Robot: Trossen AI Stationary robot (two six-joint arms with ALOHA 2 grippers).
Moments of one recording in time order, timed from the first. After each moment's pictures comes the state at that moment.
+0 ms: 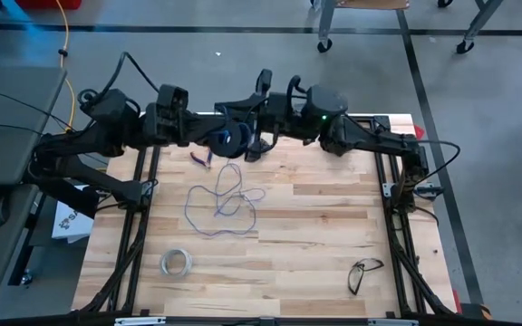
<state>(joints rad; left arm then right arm) -0.03 1.19 1.53 0.00 0.00 -1.16 -0.04 1.87 2.11 0.11 0.00 -0.25</state>
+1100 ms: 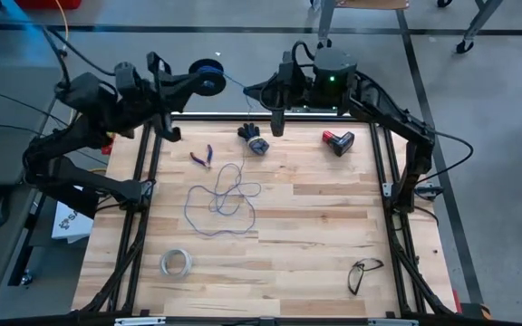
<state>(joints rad) 0.12 1.10 1.53 0.04 -0.14 0.09 -0.21 1.83 2.34 -0.61 -0.03 -0.13</state>
